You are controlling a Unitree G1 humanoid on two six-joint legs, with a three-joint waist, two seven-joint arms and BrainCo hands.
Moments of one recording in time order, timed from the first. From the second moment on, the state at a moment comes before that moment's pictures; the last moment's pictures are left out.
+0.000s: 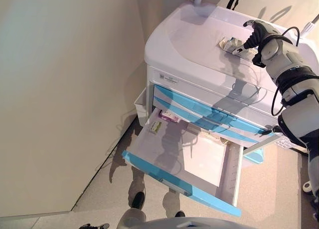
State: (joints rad) left arm 0.07 0.35 -0.14 1.32 -0.21 0.01 0.07; right arm -1.43 -0.67 0.83 1.28 -0.12 0.05 -0.03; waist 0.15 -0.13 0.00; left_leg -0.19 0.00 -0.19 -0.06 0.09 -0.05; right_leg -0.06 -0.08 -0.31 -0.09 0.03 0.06
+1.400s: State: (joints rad) left arm 0.10 0.23 -0.06 1.22 -0.09 0.03 0.12; right arm 0.03 -0.43 -0.29 0.65 0.23 -0.10 -0.45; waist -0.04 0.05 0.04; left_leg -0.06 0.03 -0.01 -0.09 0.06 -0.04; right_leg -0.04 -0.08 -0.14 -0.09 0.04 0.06
